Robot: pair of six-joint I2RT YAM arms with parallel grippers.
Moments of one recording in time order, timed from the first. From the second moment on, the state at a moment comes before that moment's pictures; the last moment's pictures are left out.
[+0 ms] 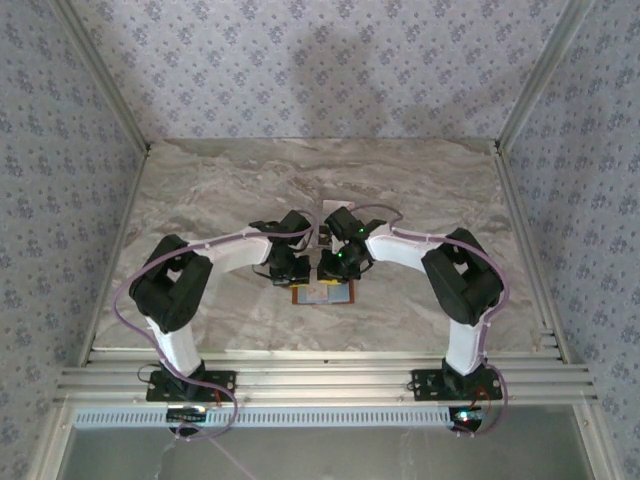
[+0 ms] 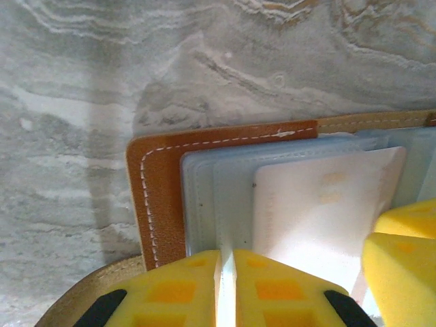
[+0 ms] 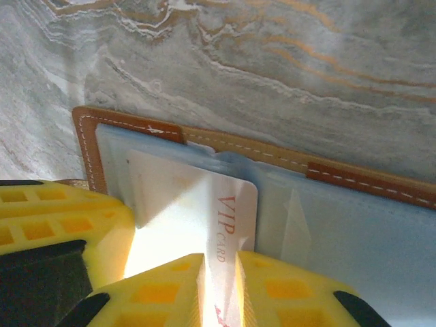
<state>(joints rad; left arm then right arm) -0.69 1.79 1.10 -0.65 0.21 -0.70 0.69 1.86 1.16 -0.53 -0.39 0.71</state>
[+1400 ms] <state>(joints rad) -0.70 1.80 1.12 -0.66 0.26 -0.71 0.65 1.78 1.06 -0.45 -0.45 0.71</state>
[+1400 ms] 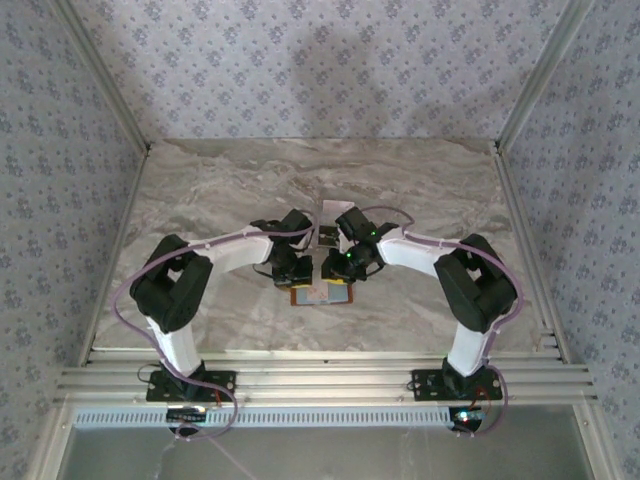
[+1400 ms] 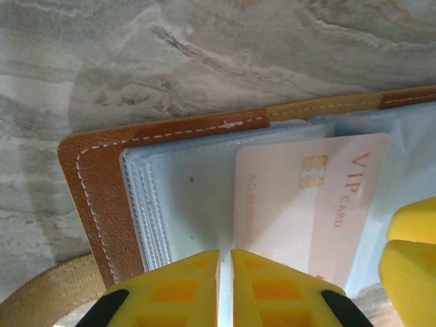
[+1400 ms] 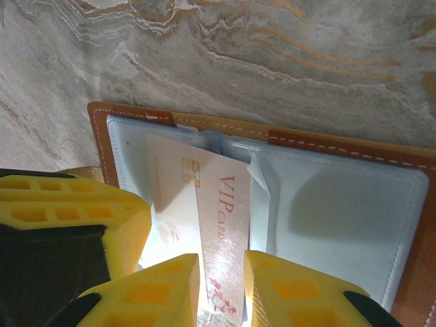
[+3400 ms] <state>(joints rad) -0.70 1.78 1.12 -0.69 0.23 -0.71 0.58 1.66 0.97 -0.46 -0.48 0.61</state>
